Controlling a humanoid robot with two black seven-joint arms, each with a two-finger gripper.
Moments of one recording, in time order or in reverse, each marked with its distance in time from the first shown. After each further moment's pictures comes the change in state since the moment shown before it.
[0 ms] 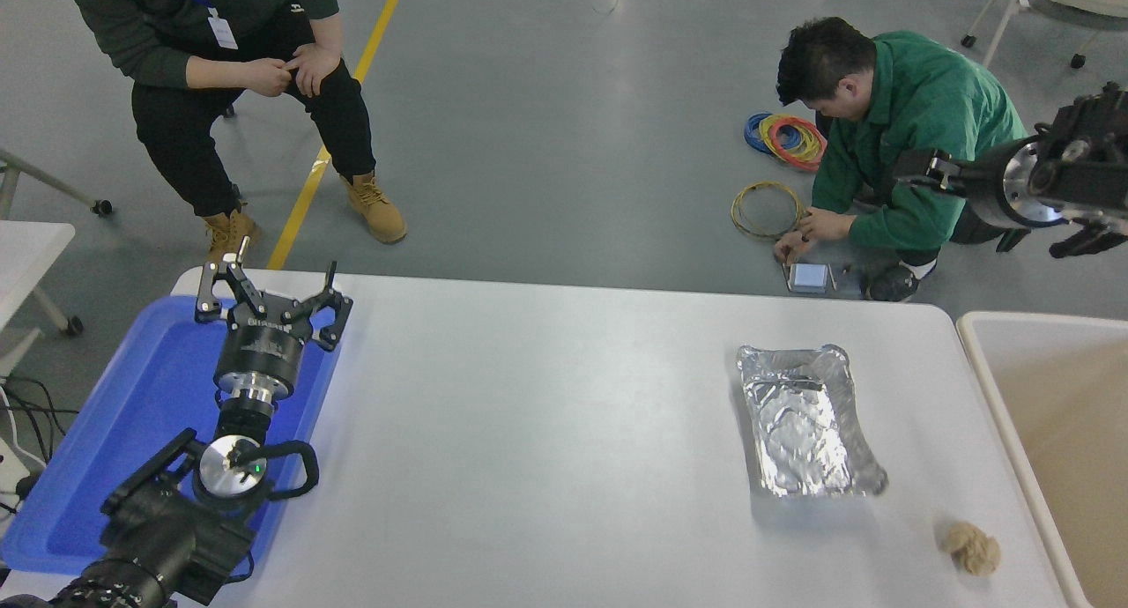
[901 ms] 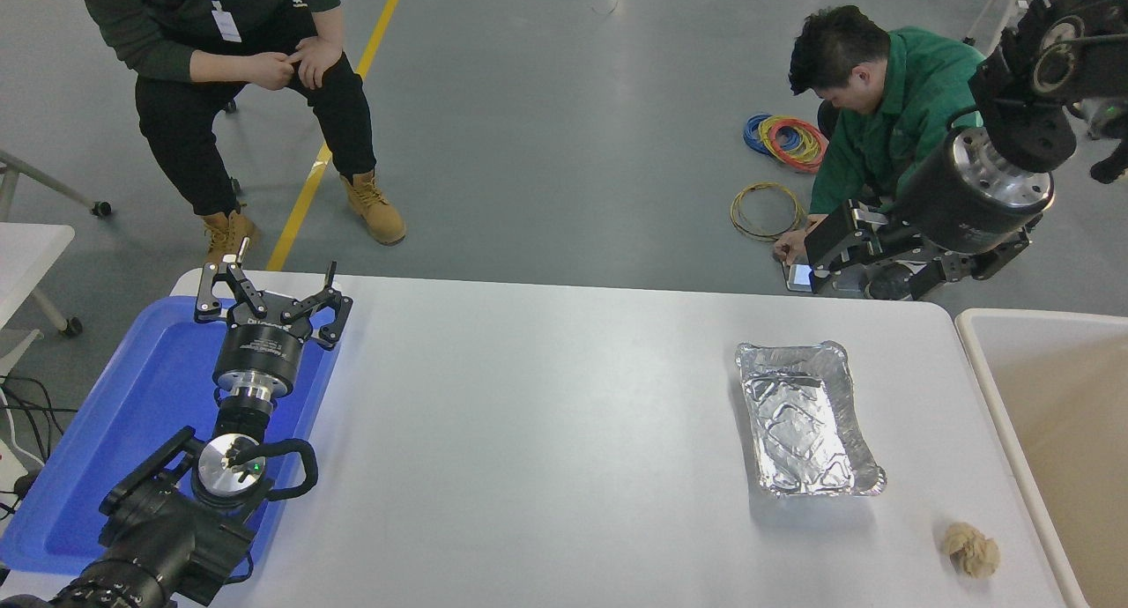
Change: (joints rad) left arm 0.000 0.000 0.000 0.000 0.000 0.000 0.000; right arm 0.282 0.097 0.016 0.236 -0.027 0.412 -0.001
